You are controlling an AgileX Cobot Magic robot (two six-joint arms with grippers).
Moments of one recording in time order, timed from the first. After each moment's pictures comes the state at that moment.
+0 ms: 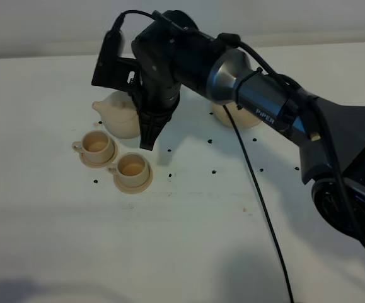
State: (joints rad) left arm 0.03 0.00 -0.51 0.02 1.07 -0.02; right arm 0.80 2.35 -2.19 -0.17 1.08 -0.55
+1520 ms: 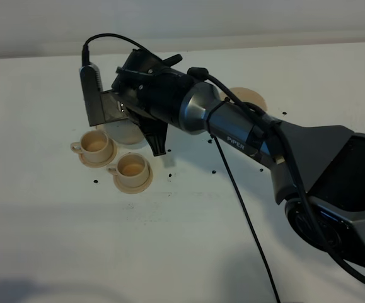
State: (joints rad) left arm 0.03 0.00 -0.51 0.02 1.07 -0.02; right arm 0.87 2.43 -2.19 -0.47 1.00 -0.72
